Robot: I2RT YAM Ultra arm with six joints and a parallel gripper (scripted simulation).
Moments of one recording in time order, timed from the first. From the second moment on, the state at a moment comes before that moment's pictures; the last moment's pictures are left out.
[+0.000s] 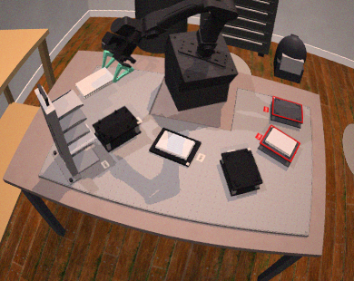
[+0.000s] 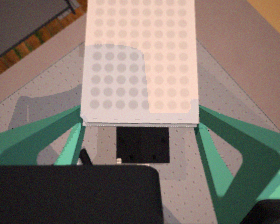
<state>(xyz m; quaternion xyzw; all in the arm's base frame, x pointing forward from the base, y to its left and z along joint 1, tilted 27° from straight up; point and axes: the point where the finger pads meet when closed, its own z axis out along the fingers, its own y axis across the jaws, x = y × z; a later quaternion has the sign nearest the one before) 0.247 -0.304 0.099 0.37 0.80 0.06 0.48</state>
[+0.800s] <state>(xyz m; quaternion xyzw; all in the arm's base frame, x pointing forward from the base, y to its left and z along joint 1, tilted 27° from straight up) 0.260 -0.318 0.105 0.37 0.80 0.06 0.48</state>
